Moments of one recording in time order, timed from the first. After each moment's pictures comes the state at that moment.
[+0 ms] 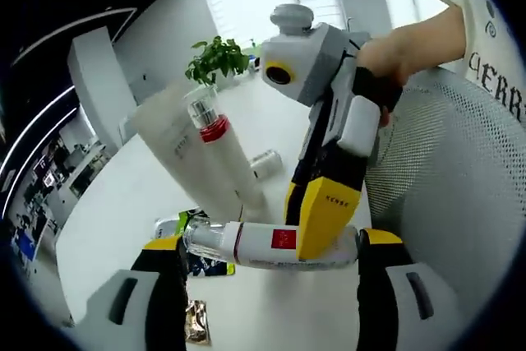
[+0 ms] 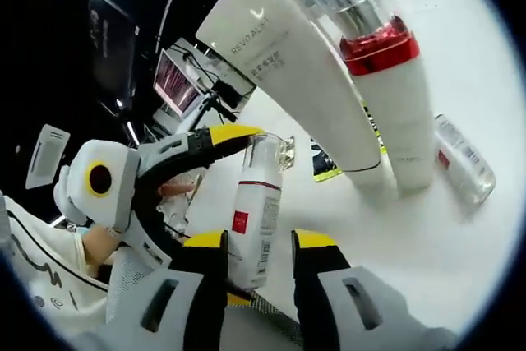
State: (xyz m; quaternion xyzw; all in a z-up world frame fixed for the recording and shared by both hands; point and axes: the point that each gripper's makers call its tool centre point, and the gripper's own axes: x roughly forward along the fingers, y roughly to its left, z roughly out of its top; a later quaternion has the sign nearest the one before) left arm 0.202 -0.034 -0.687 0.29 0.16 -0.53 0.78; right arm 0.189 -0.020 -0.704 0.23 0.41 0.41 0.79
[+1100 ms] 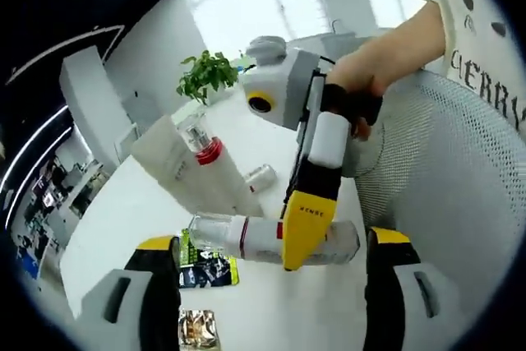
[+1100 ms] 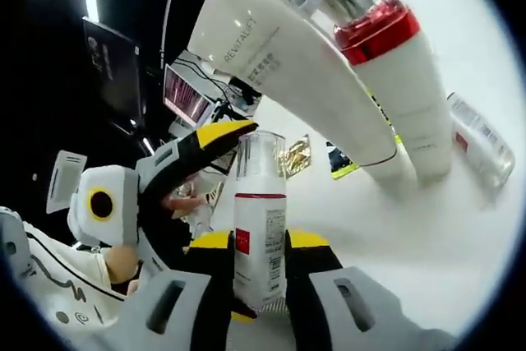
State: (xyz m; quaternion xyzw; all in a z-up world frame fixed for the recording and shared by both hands) left arm 0.193 -0.044 -0.675 0.26 0.14 -0.55 0.78; right arm 0.187 -0.013 -0.692 0.29 0.41 0.42 0.76
